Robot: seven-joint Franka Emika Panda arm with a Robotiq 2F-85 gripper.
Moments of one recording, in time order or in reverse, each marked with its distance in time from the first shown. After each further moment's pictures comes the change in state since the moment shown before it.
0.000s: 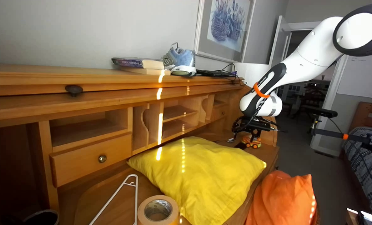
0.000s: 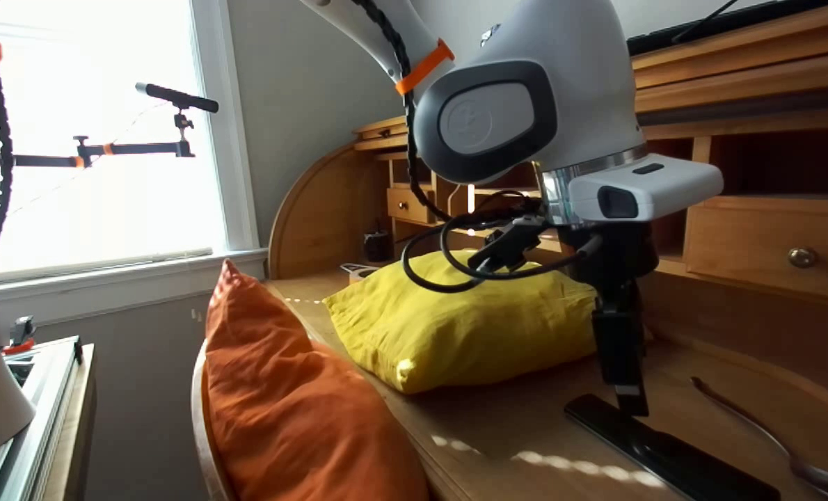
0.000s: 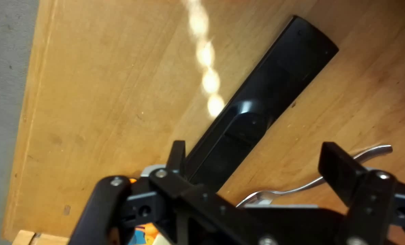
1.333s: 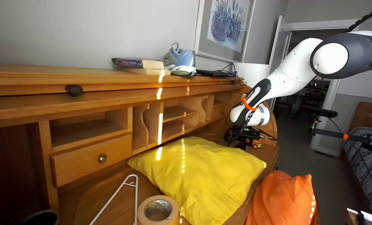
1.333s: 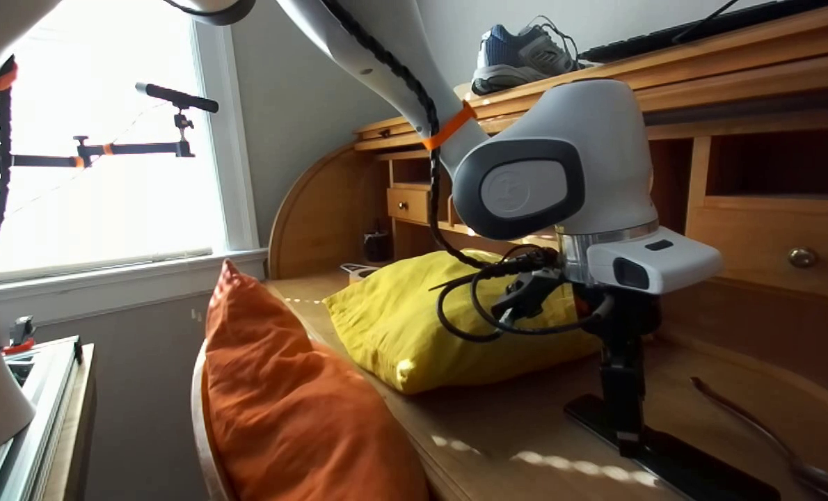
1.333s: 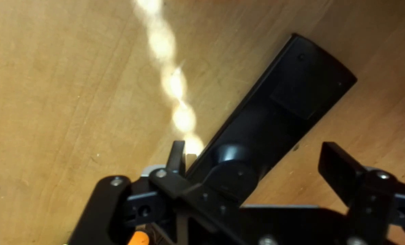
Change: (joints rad) arm 0.019 0.197 0.003 0.183 0.000 -0.062 0.058
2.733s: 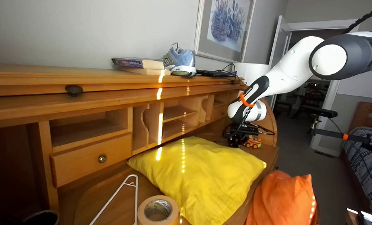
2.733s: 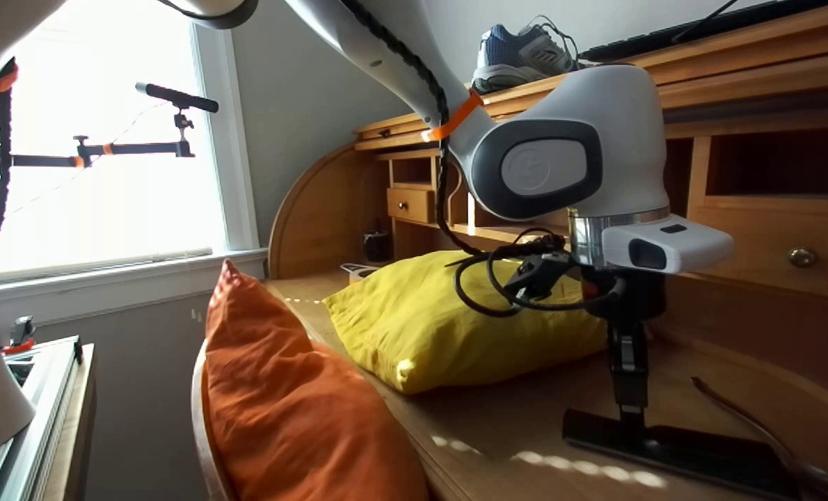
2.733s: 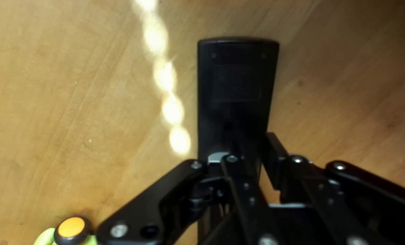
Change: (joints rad) arm 0.011 0.004 -0.012 0.069 -0.019 -0.121 -0.034
